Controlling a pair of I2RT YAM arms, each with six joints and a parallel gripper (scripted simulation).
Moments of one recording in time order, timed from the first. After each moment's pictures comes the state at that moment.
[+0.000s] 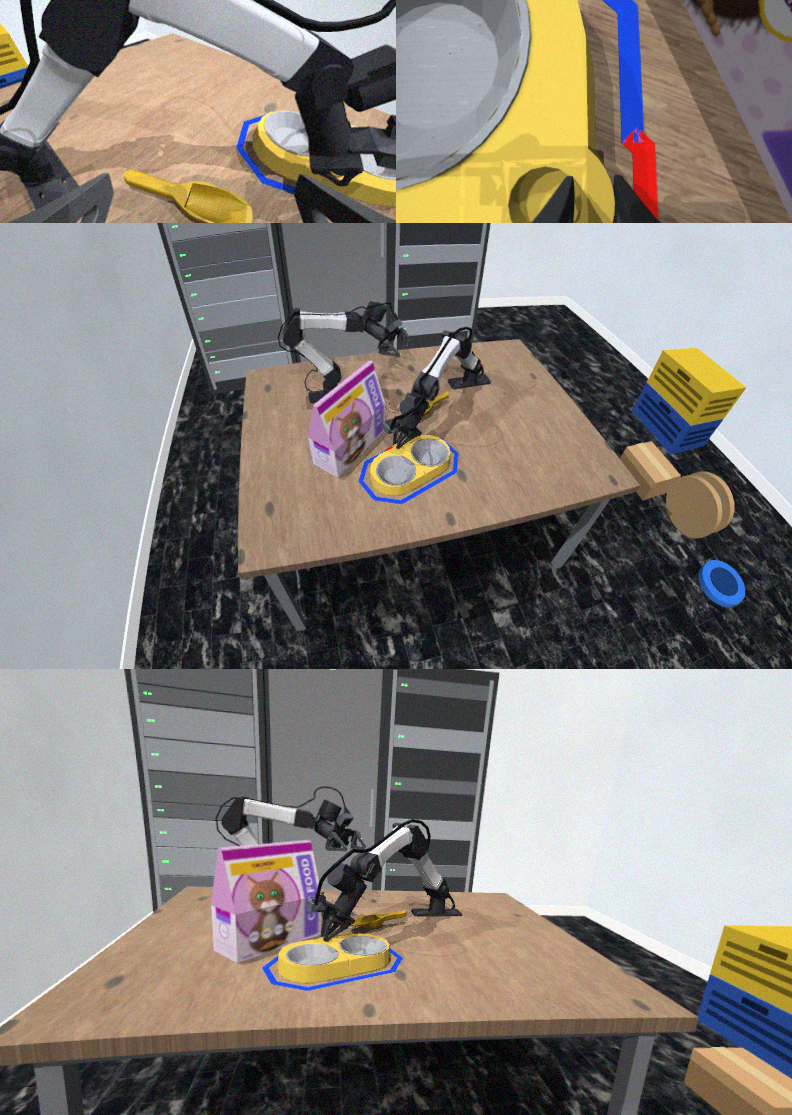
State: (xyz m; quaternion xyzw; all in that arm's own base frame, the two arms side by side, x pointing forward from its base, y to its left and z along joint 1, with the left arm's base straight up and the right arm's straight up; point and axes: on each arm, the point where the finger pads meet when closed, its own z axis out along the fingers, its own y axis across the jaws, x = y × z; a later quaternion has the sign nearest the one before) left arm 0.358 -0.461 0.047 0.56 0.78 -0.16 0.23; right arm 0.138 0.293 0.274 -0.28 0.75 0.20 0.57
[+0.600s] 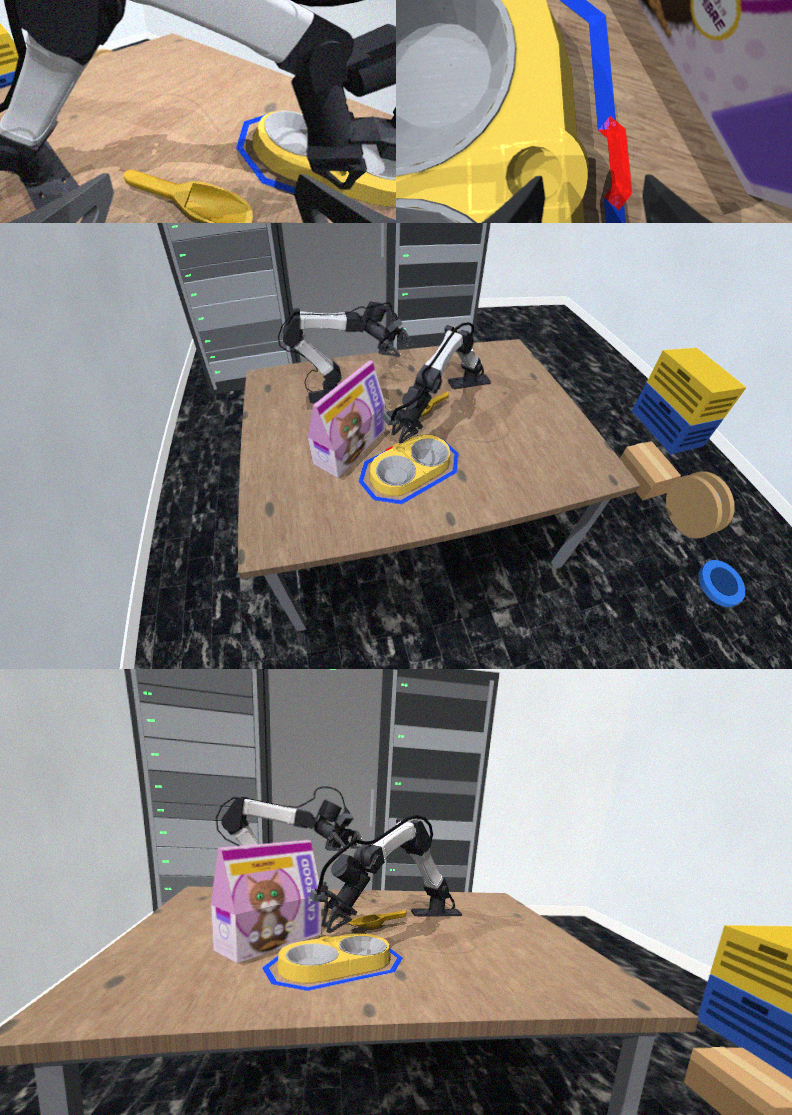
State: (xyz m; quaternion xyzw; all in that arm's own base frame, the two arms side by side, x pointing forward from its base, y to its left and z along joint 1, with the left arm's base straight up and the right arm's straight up) left arm 0.343 -0.455 0.073 0.58 0.76 -0.18 0.23; right arm 0.138 0.293 0.274 -0.28 0.75 0.20 0.57
